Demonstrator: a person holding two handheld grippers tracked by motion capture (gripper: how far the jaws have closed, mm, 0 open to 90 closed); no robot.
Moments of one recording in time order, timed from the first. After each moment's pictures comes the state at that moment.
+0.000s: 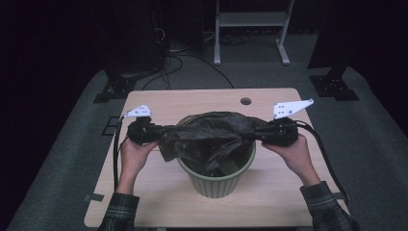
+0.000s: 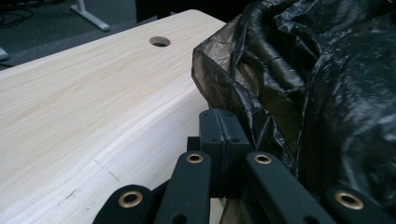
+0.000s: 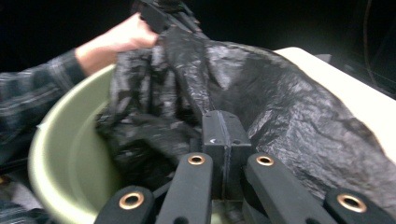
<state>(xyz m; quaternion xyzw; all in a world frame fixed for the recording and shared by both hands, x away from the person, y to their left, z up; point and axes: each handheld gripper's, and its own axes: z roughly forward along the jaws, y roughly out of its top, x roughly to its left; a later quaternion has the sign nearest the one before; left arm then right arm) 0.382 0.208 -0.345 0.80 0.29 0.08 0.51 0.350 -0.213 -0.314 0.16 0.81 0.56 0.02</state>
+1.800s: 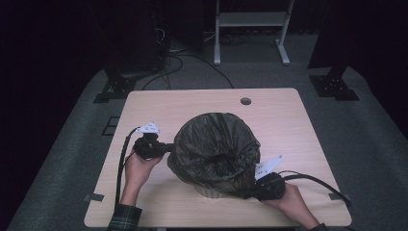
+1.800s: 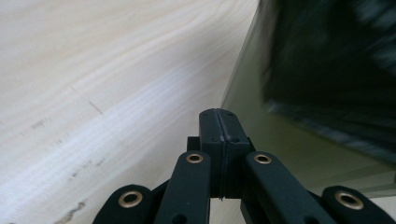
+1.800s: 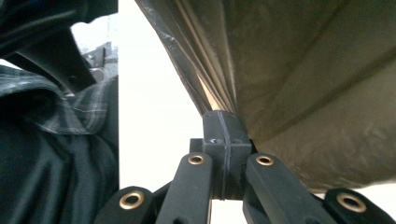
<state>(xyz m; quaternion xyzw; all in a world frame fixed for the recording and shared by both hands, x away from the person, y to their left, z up) 0.378 0.206 -0.413 0.83 0.33 0.04 0.44 0.290 -0.196 -0.460 0.17 0.90 0.40 -0.07</state>
